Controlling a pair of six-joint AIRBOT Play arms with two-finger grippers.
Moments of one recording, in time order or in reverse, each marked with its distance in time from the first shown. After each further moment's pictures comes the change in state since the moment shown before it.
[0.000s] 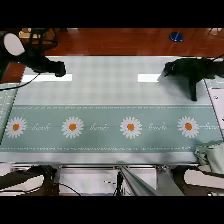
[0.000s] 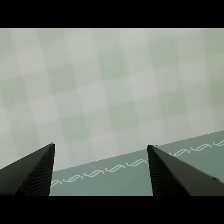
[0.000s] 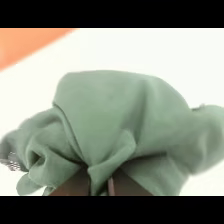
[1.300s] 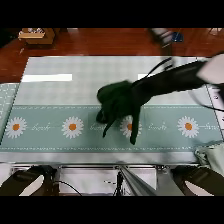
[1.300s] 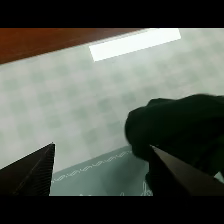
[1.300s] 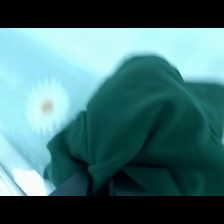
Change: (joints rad) left arm 0.000 0.426 0.282 -0.209 -0.285 -0.037; right arm 0.844 0.243 0.000 0.209 0.598 -0.148
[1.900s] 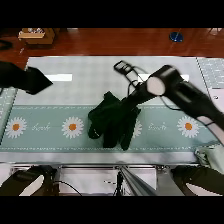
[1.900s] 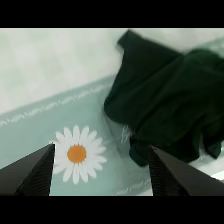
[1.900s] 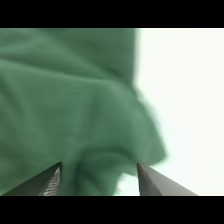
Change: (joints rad) left arm 0.000 0.001 -0.401 -0.005 -0.006 0.059; right arm 0.094 -0.147 0.000 -0.441 0.010 0.112
